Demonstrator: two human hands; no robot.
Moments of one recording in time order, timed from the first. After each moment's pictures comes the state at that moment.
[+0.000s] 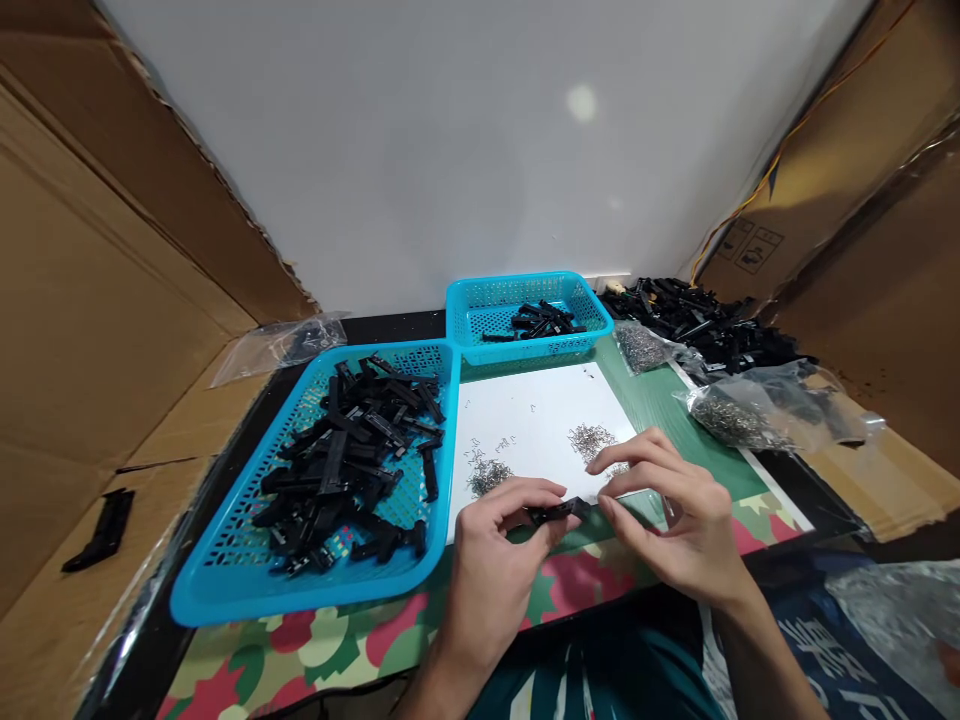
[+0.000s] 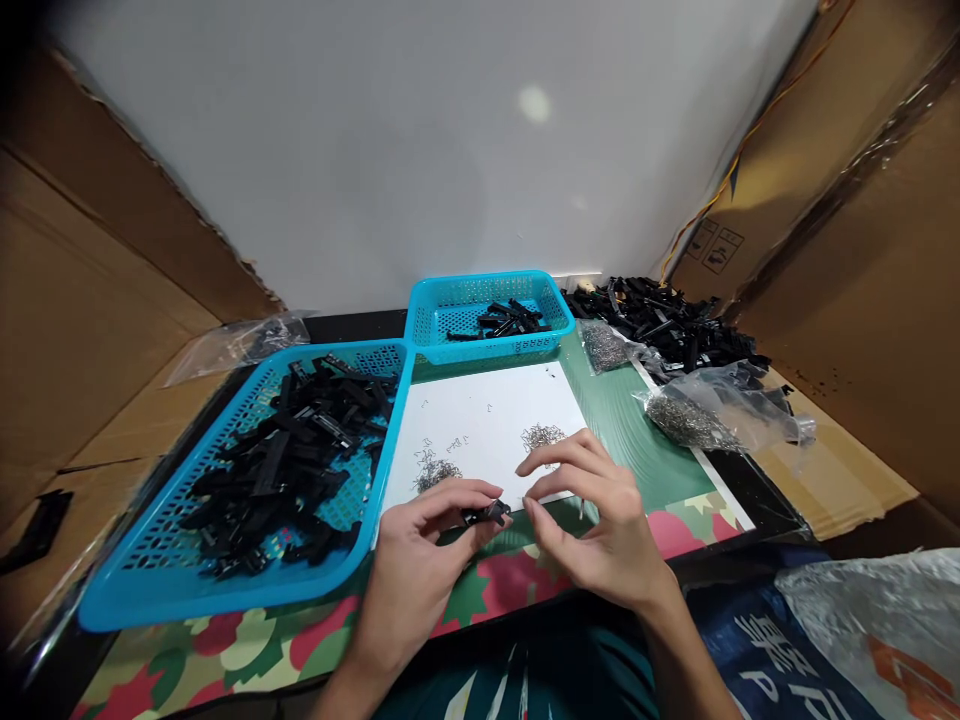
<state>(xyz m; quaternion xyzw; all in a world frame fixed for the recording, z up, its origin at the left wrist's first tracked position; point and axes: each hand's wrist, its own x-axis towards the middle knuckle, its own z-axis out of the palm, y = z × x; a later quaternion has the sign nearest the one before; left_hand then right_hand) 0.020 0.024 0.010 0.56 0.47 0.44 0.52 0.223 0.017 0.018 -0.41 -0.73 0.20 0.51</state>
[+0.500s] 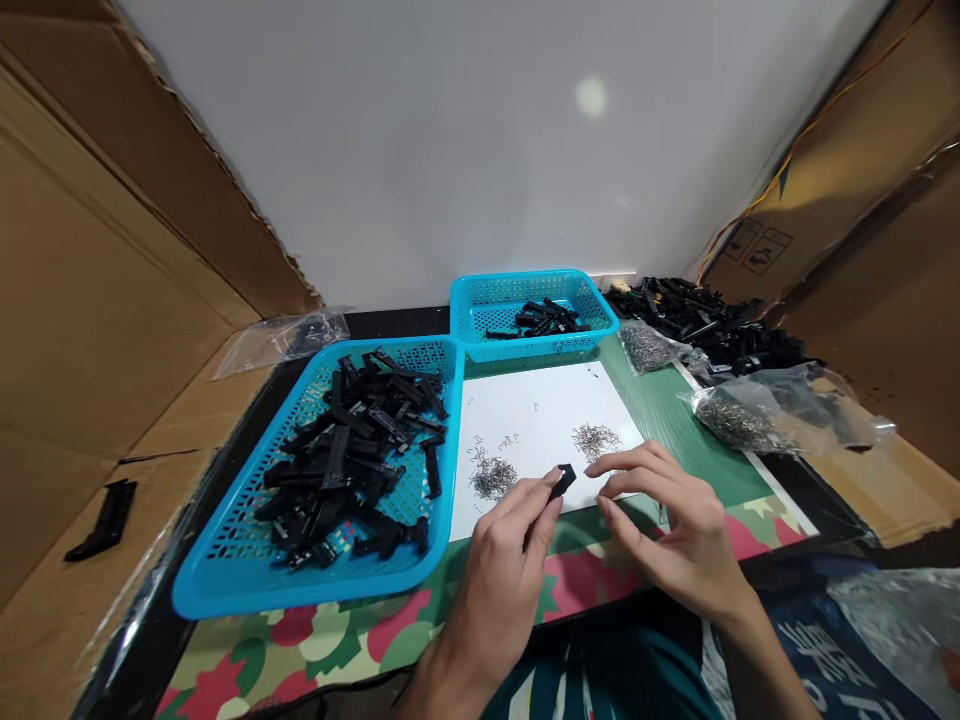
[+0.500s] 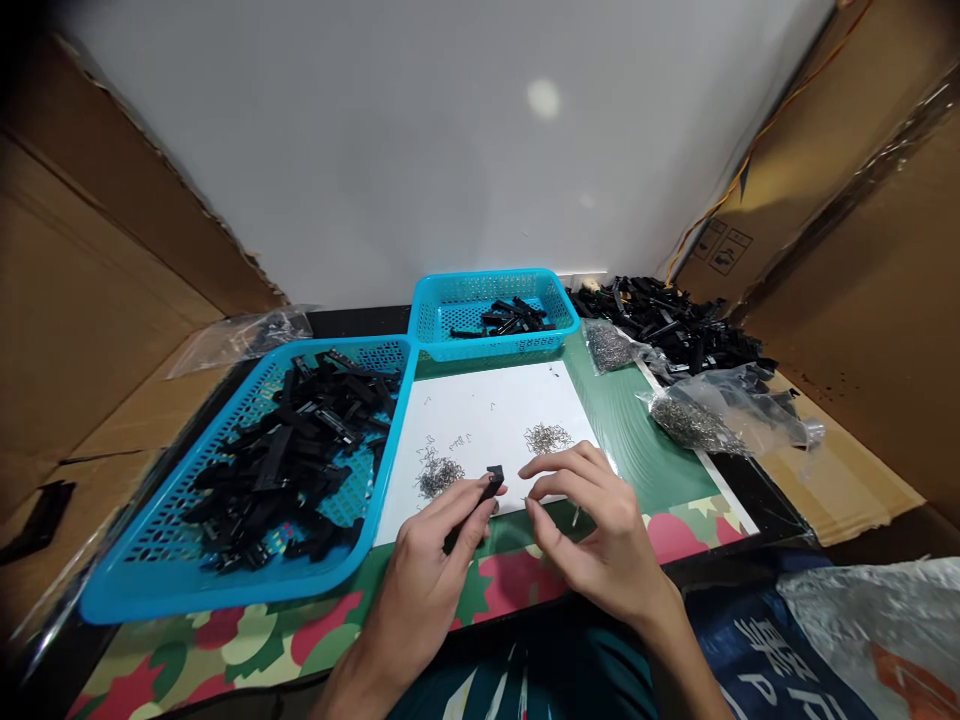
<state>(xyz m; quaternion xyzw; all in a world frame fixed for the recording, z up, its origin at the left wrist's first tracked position) 0.018 0.016 0.010 0.69 0.49 0.33 0.43 0.220 0.011 0.012 -0.44 -0.74 0.18 0.48</state>
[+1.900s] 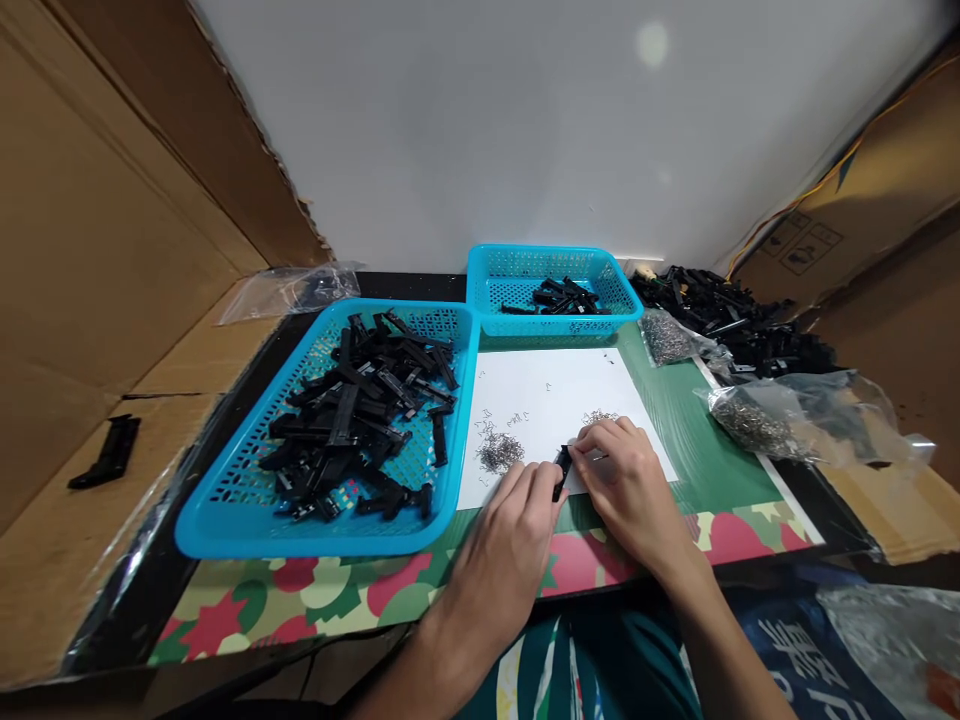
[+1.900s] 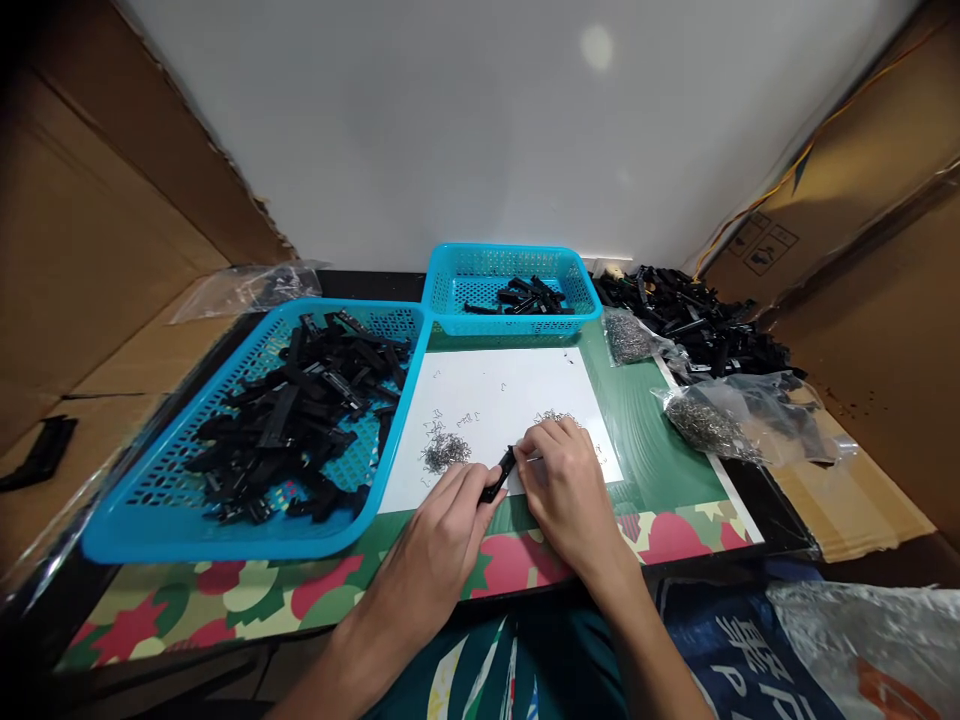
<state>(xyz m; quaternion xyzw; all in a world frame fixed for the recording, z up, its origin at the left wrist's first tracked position) 0.016 0.009 -0.010 0.82 0.47 0.23 0.24 0.196 0.037 -0.013 -0.55 -0.75 0.15 0.32</state>
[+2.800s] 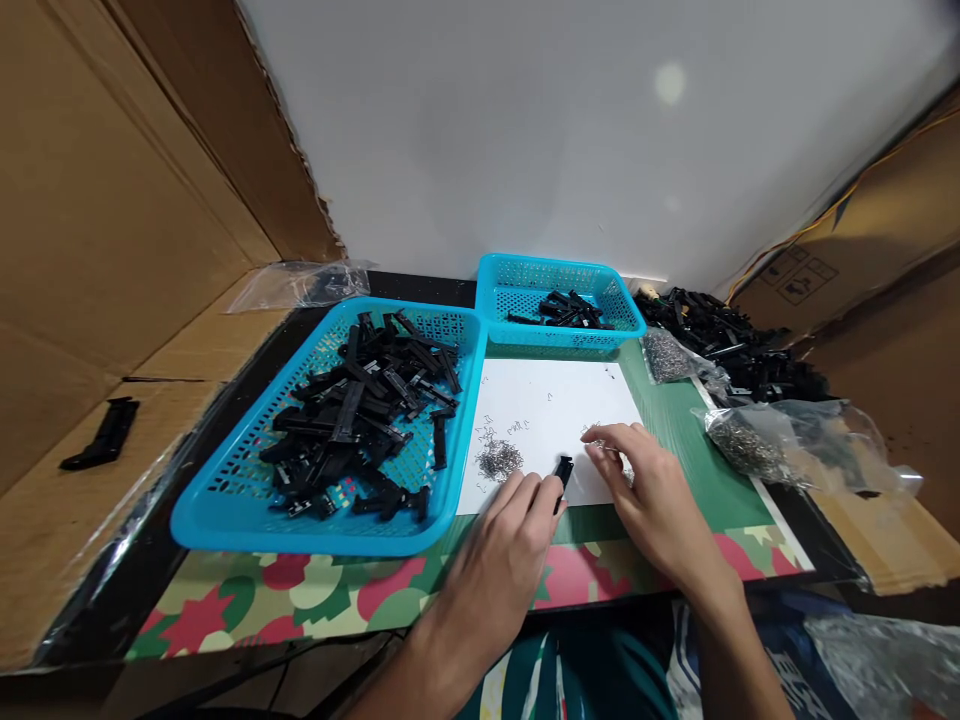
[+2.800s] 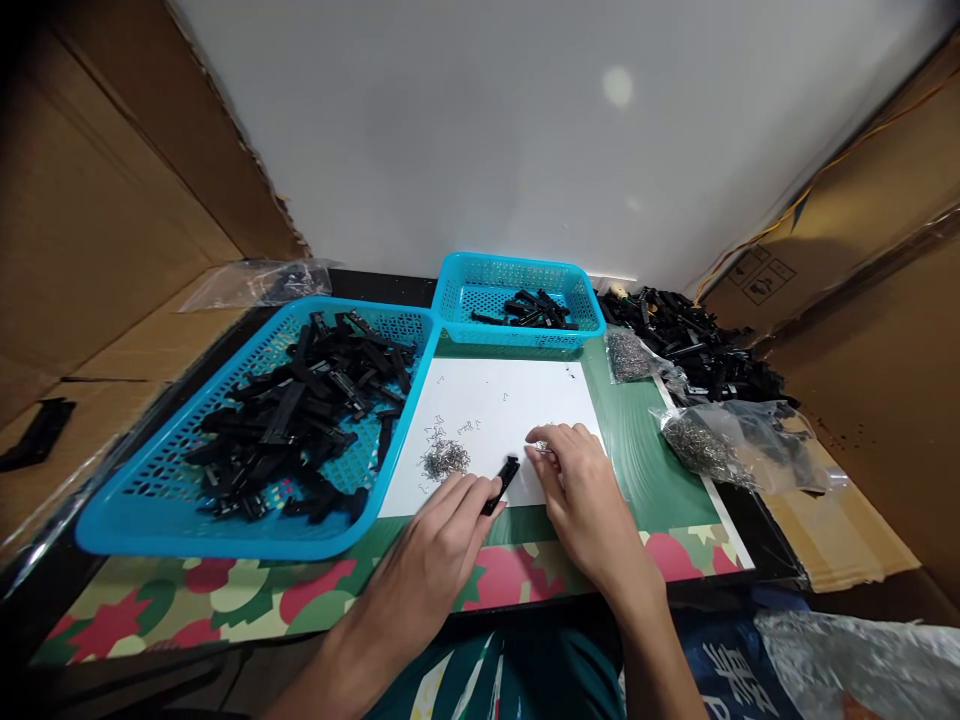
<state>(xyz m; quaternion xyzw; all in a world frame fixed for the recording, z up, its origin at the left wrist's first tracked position) 0.015 0.007 -0.015 0.83 0.48 0.22 0.21 0.215 0.039 0.011 -0.57 -0.75 0.20 0.29</state>
